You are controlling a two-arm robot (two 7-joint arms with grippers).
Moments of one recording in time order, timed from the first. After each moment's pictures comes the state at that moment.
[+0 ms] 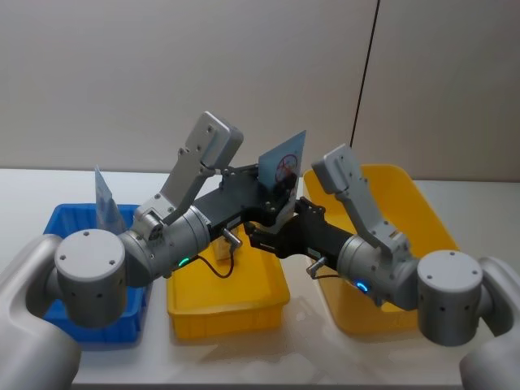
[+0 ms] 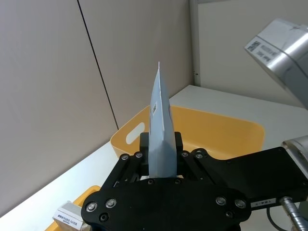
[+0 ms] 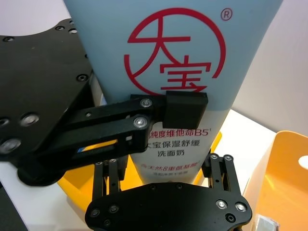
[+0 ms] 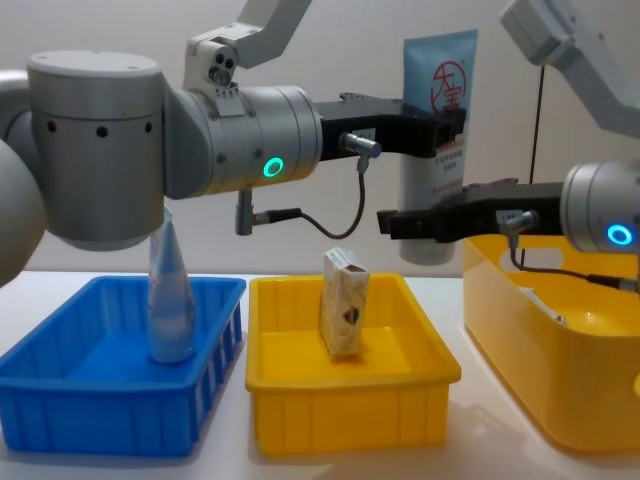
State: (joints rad) left arm -0.64 0.13 0.53 -1.30 -0.24 0.07 -0.46; right arm 0.50 0.22 -0.37 -1.35 0.15 0.27 0.45
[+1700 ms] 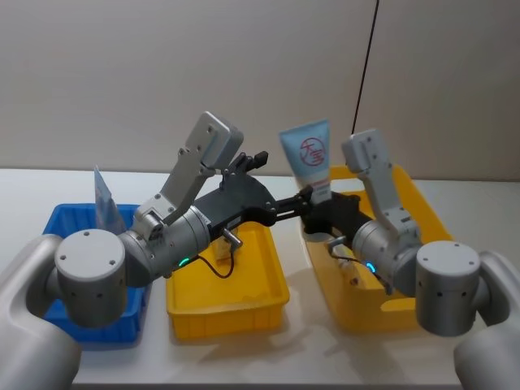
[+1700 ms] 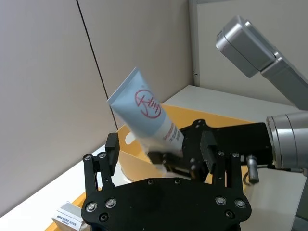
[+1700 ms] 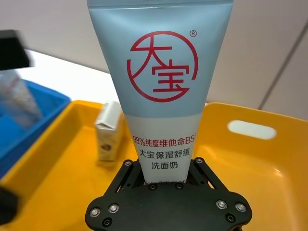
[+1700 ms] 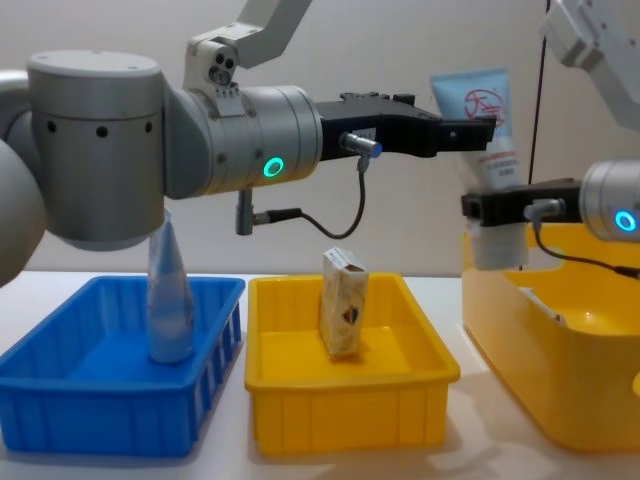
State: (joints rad) left arm -0.64 0.13 0.53 -1.30 -0.24 0.07 -0.46; right arm 0.52 0.17 -0.30 -1.30 0.16 0.35 0.21
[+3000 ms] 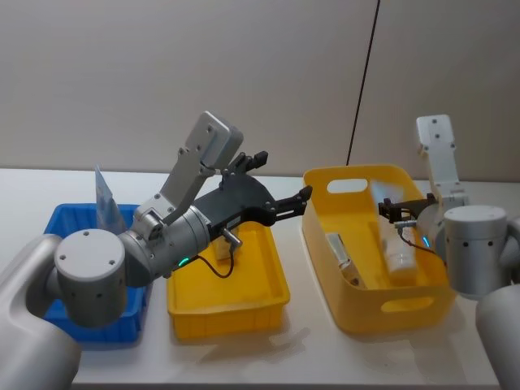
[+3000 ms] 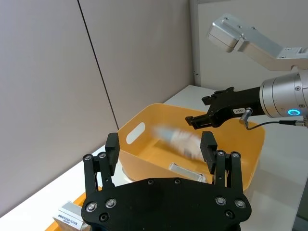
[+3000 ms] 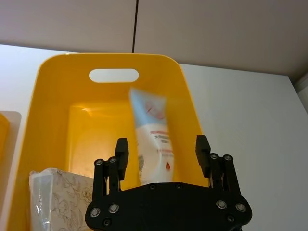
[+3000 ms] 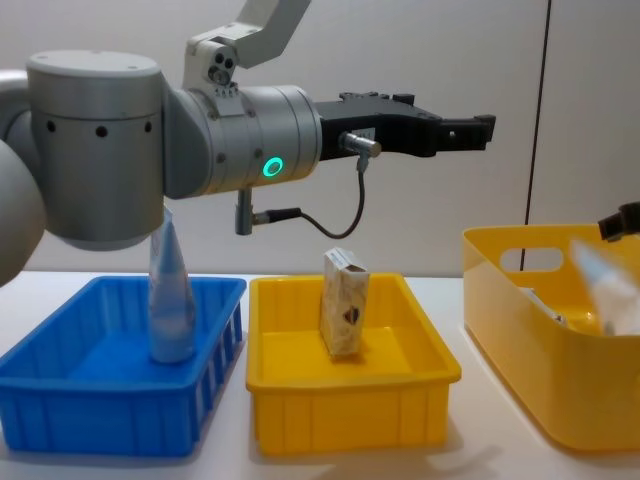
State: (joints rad) left arm -0.64 0.13 0.53 -1.30 -0.24 0.07 -0.46; right arm 0.61 0.14 -0.16 -1.24 0.05 0.70 -0.11
